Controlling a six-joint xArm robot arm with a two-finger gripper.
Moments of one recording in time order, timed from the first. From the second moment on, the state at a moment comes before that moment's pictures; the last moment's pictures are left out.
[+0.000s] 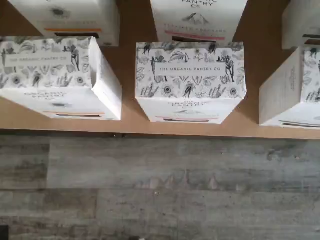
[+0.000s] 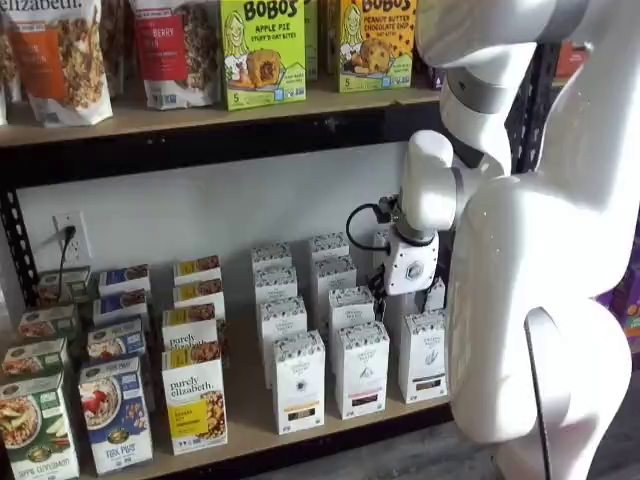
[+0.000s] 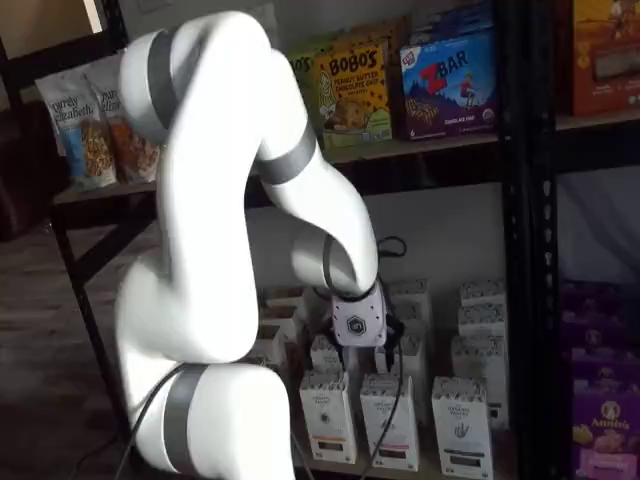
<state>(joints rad) -0.08 0.15 -0.59 0.13 0.28 -0.20</state>
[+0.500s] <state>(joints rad) -0.15 0.33 -0.71 0.03 0.25 -0.17</state>
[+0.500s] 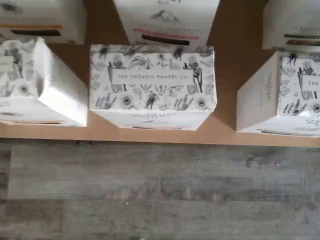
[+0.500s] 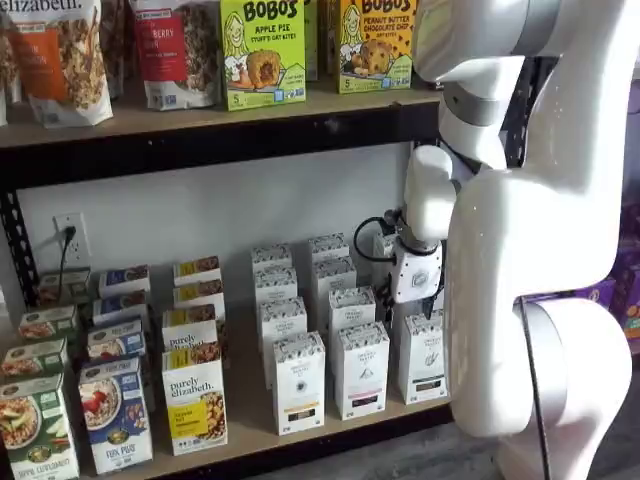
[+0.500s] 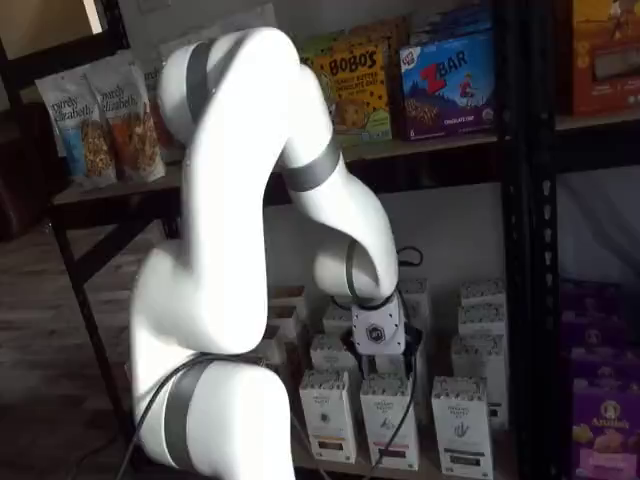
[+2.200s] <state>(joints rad) -0.29 0.79 -1.29 0.19 0.48 -2.02</state>
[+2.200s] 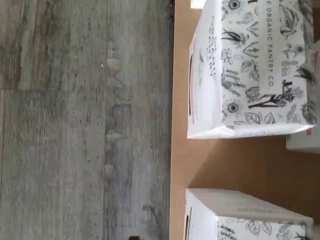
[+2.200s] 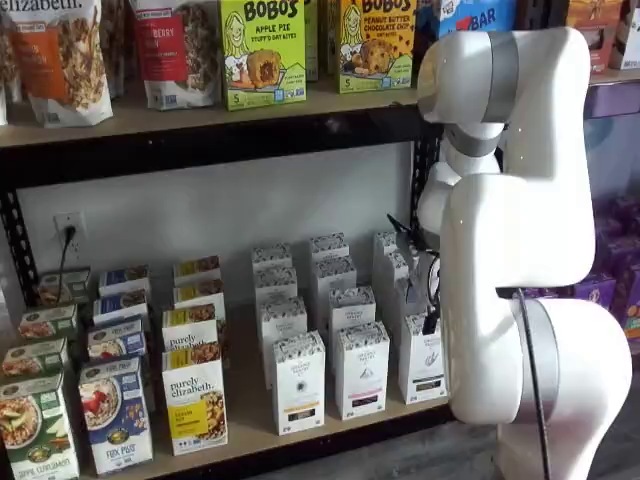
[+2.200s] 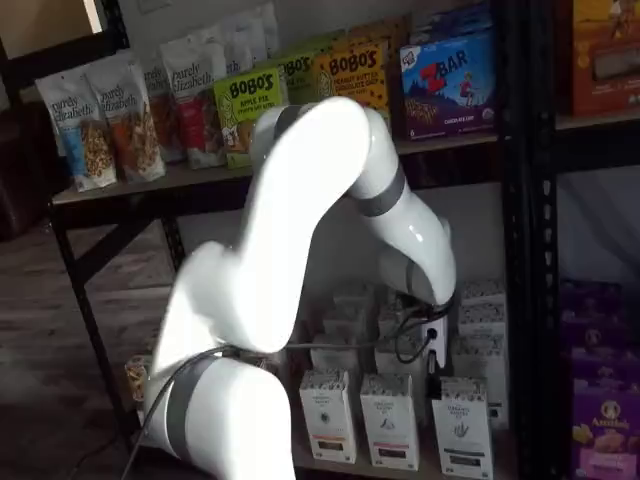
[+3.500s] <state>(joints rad) -0.26 1.01 -1.58 -0.04 0.60 -1.79</state>
